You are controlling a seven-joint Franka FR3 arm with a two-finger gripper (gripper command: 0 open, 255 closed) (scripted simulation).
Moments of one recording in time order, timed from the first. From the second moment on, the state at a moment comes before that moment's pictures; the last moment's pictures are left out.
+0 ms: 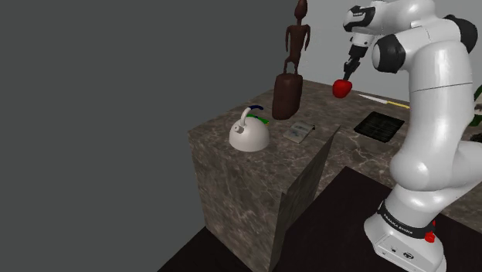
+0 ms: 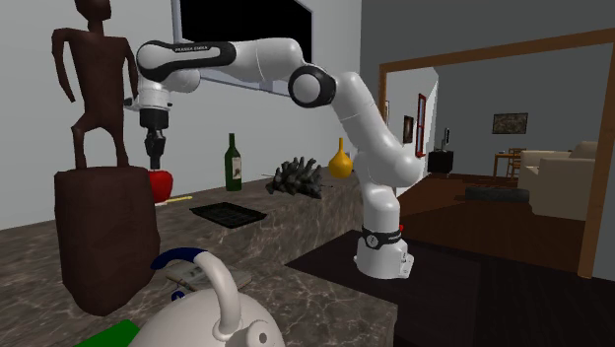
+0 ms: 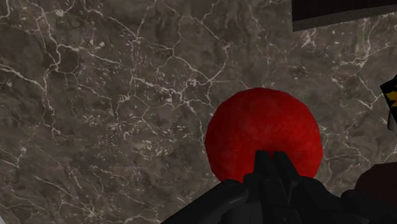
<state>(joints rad) -0.53 0.54 -0.53 -1.20 0.39 1.65 -0.94</state>
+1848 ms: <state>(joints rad) -0.67 0.80 -0.50 -1.01 0.48 1.70 -1.01</state>
